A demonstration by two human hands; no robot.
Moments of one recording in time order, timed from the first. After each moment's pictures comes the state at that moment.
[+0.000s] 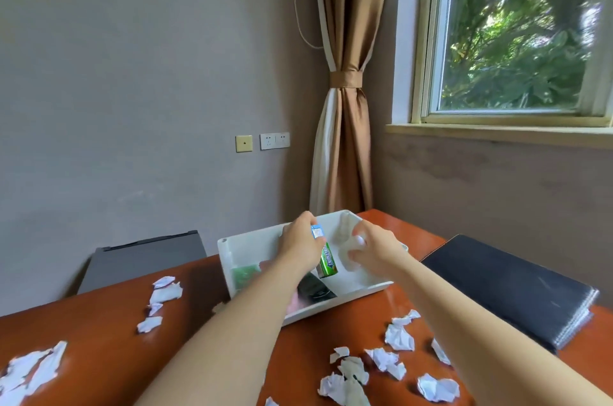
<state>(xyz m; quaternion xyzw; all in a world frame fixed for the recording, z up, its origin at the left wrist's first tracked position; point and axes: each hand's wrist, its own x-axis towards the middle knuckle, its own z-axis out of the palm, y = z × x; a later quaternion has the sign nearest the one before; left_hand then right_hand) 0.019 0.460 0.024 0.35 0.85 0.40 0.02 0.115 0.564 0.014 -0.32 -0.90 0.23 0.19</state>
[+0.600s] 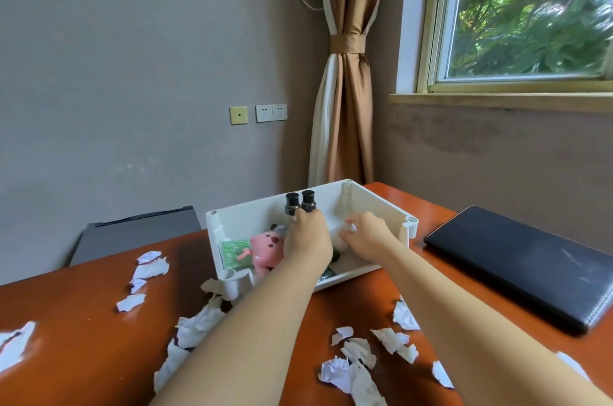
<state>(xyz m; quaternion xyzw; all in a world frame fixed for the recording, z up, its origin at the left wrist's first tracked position) 0.017 0.489 -0.020 0.36 0.91 0.18 -0.07 0.078 0.580 -0.030 -0.34 -0.87 0.29 0.18</state>
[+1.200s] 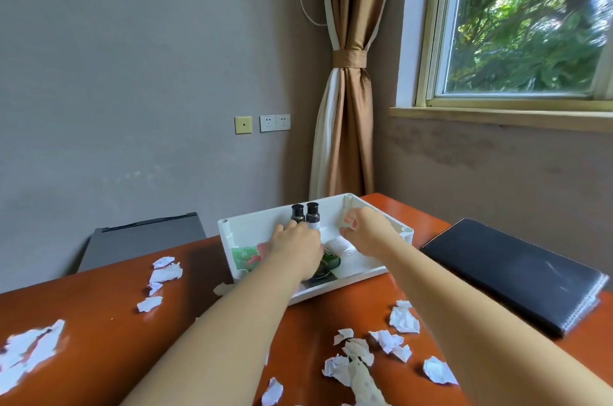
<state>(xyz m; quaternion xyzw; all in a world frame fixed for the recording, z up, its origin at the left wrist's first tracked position) 0.007 0.454 -0.005 0.46 0.88 -0.01 -0.12 0.090 0.564 0.006 -0.32 -0.91 0.19 0.17</state>
